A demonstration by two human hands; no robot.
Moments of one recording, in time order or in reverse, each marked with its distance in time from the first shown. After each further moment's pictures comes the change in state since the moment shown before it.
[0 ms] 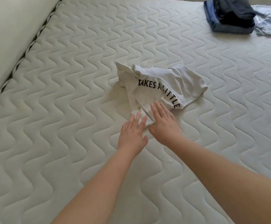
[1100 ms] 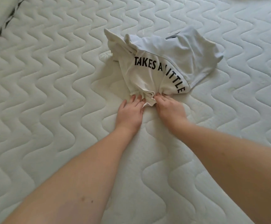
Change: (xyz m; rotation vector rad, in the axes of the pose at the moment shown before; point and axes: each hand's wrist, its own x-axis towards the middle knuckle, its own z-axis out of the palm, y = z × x) left_hand 0.046 -0.021 0.074 -0.079 0.149 0.028; right_hand 0.029 0.046 0.093 -0.027 0.223 -0.036
